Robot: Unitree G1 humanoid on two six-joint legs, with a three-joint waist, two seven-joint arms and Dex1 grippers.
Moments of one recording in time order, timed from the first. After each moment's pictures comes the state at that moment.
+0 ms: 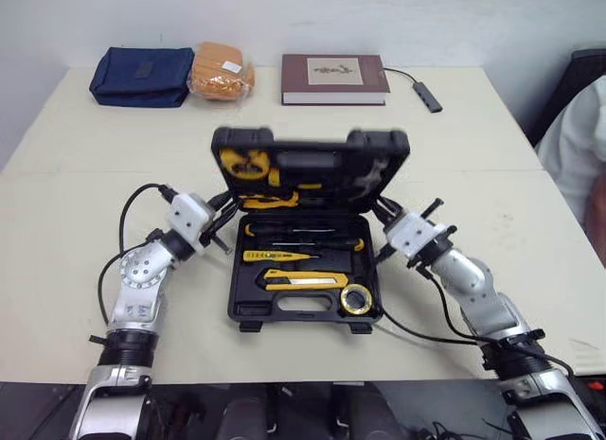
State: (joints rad) left arm -0.39 0.46 0.09 0.32 -0.12 -0.40 -0.59; right arm -0.37 -0.54 0.19 0.22 -0.23 -0.46 0.23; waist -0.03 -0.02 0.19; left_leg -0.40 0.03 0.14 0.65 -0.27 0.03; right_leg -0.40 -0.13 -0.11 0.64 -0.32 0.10
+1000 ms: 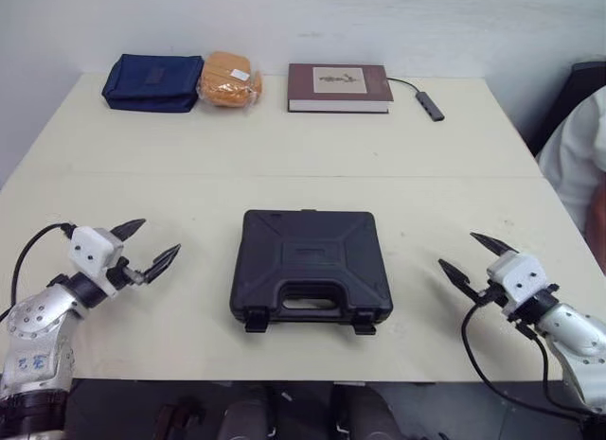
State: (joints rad) left arm -0.11 0.68 0.33 0.17 -0.39 -0.09 -0.73; right arm 0.14 -0.78 -0.15 0.00 0.28 -0.31 0.61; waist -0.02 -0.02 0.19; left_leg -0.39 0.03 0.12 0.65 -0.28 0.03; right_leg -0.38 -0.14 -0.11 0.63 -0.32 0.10
